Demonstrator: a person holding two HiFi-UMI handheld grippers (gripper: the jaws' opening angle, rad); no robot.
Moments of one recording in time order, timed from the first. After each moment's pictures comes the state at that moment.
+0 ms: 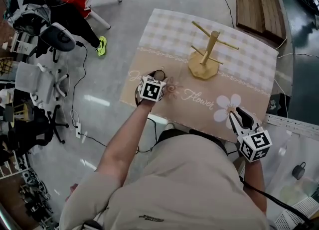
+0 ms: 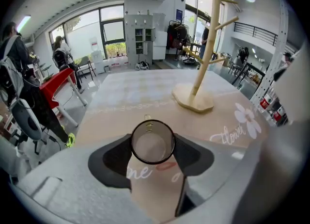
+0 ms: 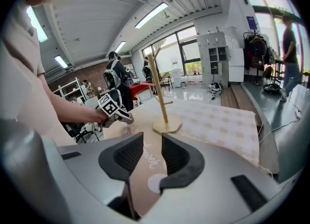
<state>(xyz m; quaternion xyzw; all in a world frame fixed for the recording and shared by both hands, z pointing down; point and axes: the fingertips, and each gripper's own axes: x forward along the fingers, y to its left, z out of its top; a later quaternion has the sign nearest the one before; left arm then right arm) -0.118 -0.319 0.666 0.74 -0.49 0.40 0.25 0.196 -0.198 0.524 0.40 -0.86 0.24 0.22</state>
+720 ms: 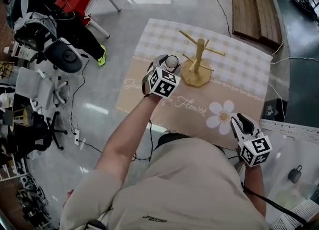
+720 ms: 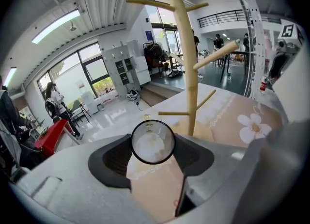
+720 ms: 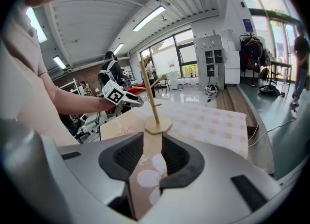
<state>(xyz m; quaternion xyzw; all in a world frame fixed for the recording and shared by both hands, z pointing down) -0.016 -0.404 0.571 0.80 -0.46 0.39 0.04 0.241 -0.199 0.521 0.42 -0.85 0.24 0.21</state>
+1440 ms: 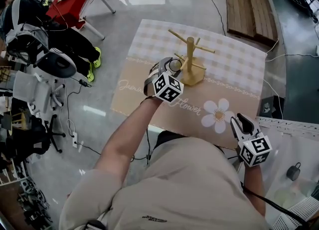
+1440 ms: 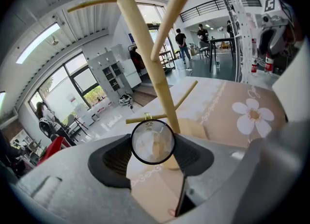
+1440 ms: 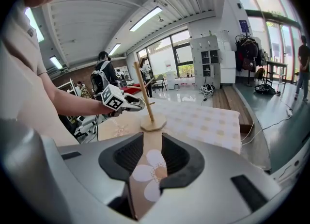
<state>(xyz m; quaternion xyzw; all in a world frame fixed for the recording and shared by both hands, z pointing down) 0.033 -0.395 0.591 0.80 -0.42 0.42 -0.03 0.267 -0.194 0.524 0.43 -0.84 0.24 0.21</state>
